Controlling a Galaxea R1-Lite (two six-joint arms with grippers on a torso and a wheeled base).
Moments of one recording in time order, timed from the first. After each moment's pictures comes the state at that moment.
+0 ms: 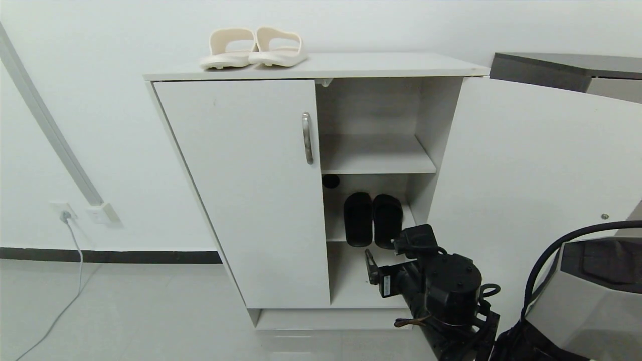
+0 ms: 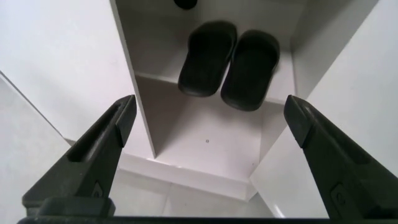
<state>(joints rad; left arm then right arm) 0.00 0.00 0.00 0.00 0.00 -0.09 0.85 2.12 -0.63 -1.41 -0.62 0.03</state>
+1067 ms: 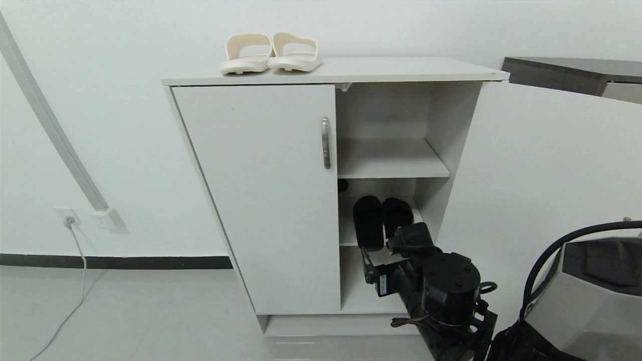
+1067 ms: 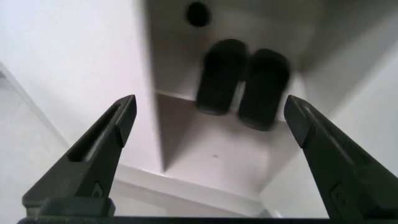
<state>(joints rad) 0.00 0.00 0.00 0.00 0.00 -0.09 0.85 2.12 -0.65 -1.41 -0.62 0.00</state>
